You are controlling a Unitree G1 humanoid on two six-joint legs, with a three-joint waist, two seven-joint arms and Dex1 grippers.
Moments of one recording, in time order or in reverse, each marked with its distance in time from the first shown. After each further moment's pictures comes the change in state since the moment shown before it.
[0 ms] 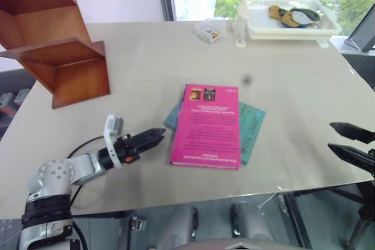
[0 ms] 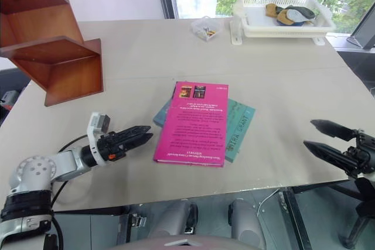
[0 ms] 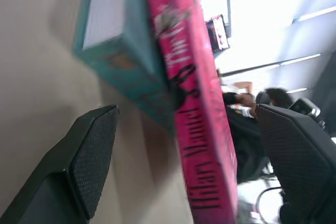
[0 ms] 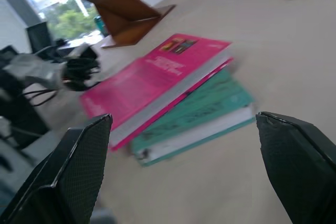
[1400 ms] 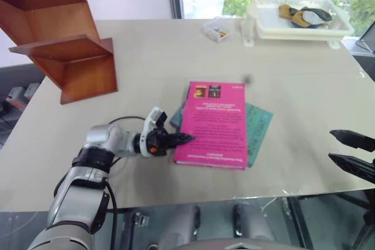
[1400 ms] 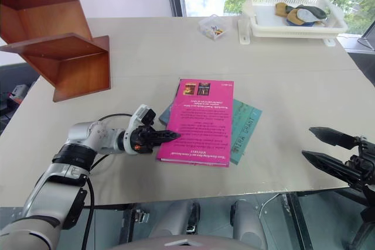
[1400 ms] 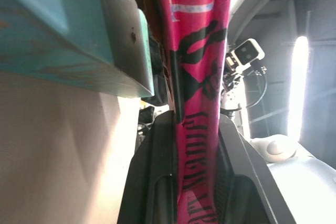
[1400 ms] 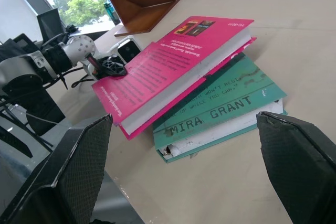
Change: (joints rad) left arm -0.376 -0.030 -0.463 0.300 0.418 0.083 -0.679; right arm 0.054 0.020 -0.103 -0.137 0.029 0.085 -0.051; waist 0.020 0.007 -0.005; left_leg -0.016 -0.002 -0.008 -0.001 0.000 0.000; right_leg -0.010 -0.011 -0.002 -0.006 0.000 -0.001
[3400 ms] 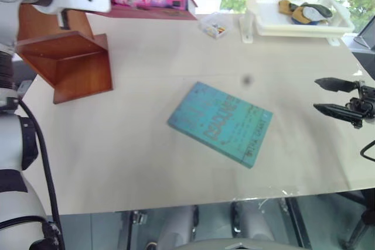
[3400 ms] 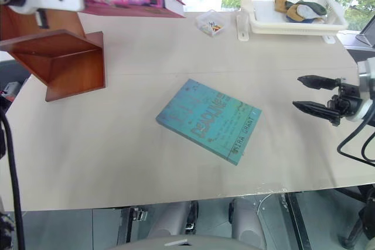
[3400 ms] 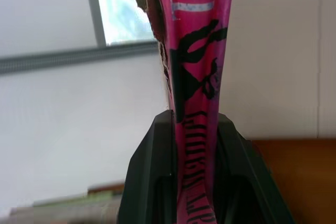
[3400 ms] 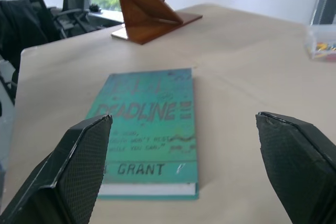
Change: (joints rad) left arm -0.796 0.495 -0.166 0.081 1.212 -1.563 0.293; right arm -0.867 -0.022 0.469 0.790 -0.414 -0.422 0.362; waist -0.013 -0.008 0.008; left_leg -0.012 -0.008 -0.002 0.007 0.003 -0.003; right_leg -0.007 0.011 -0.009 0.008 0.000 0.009
